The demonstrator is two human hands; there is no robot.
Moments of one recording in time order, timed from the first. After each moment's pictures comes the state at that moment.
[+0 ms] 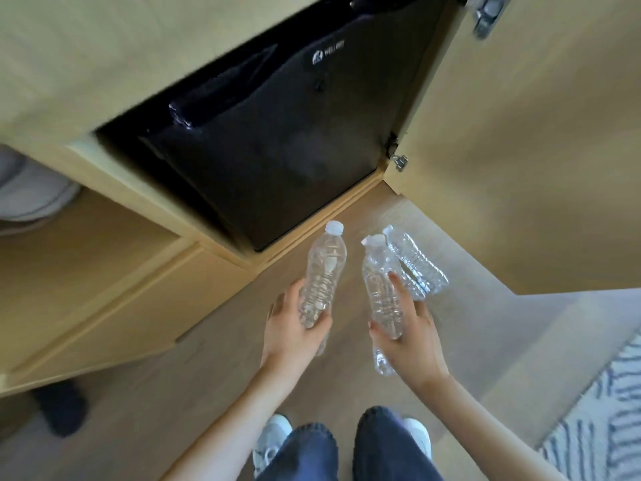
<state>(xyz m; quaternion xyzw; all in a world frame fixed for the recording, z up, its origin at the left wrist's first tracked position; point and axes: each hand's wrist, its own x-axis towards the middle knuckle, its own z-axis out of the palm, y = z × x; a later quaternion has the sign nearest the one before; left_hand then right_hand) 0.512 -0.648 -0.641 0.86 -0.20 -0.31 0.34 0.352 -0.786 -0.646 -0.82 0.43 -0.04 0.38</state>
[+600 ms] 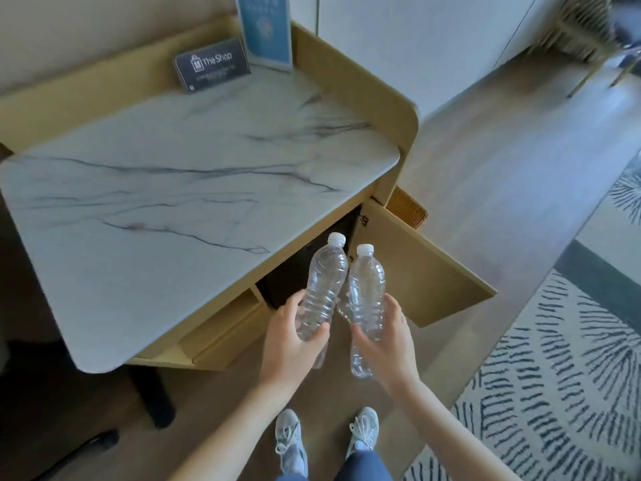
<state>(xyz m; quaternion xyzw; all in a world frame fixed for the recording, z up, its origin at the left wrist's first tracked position) 0.467 -0.590 -0.084 0.80 -0.27 -0.28 0.45 0.324 -0.718 -0.109 -0.75 0.49 -0.13 0.41</state>
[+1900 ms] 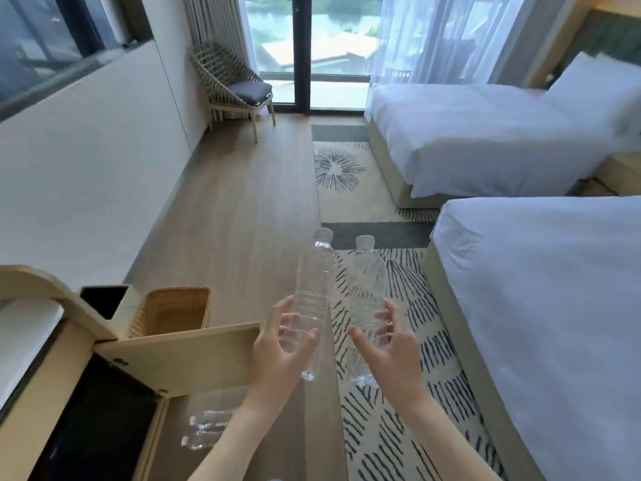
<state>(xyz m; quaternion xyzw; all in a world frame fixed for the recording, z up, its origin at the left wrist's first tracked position) 0.138 -0.821 0.037 0.53 -0.58 -0.42 0.45 -0.050 -0.792 0.038 -0.50 0.70 -0.45 0.24</state>
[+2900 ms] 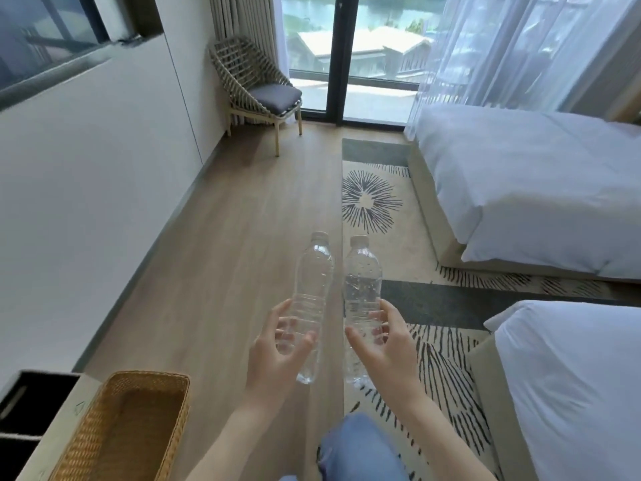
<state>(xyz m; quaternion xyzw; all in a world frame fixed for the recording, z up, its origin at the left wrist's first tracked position) 0.104 -1.357 0.017 0.60 -0.52 -0.42 0.44 -0.087 -1.354 0.029 -0.54 0.68 -0.42 0.28</state>
